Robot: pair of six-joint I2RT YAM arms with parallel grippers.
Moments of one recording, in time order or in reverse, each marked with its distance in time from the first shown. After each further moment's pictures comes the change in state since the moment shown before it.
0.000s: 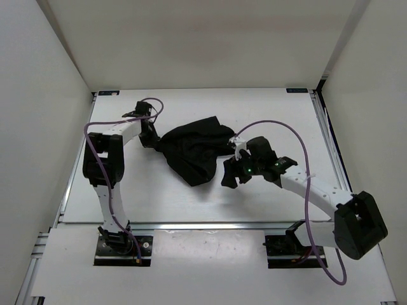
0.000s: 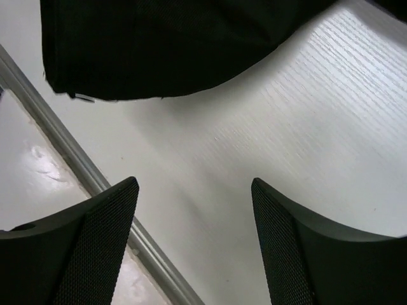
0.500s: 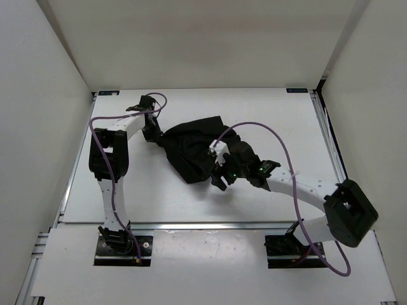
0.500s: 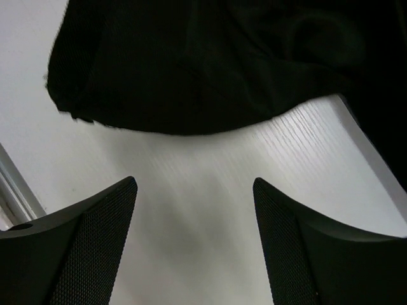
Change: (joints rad) left arm -0.018 0.118 0.188 -0.080 -0.001 0.013; right arm 0.198 0.062 -0.014 0.190 0.219 -0.227
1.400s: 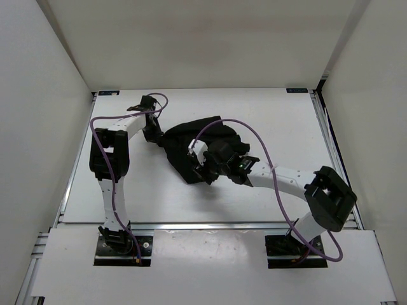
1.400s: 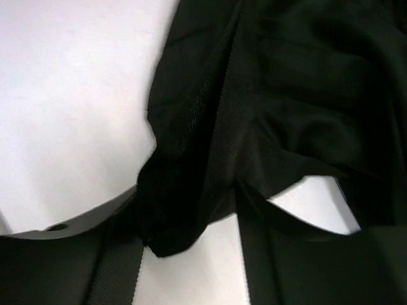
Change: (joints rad) left arm -0.009 0.005 0.005 -0.013 -0.010 0.011; right arm 0.149 0.222 0.202 0.037 0.126 -0.085
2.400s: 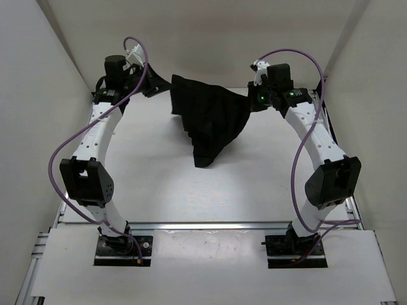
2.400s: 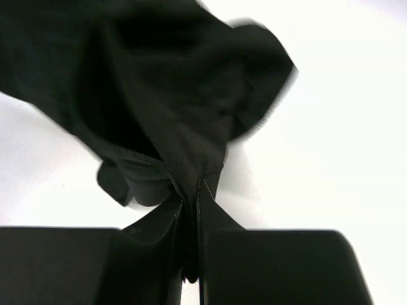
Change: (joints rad) left arm 0.046 -0.372 0.175 0.278 0.705 -0.120; right arm -0.621 0.156 0.774 -0.577 -0.150 0.223
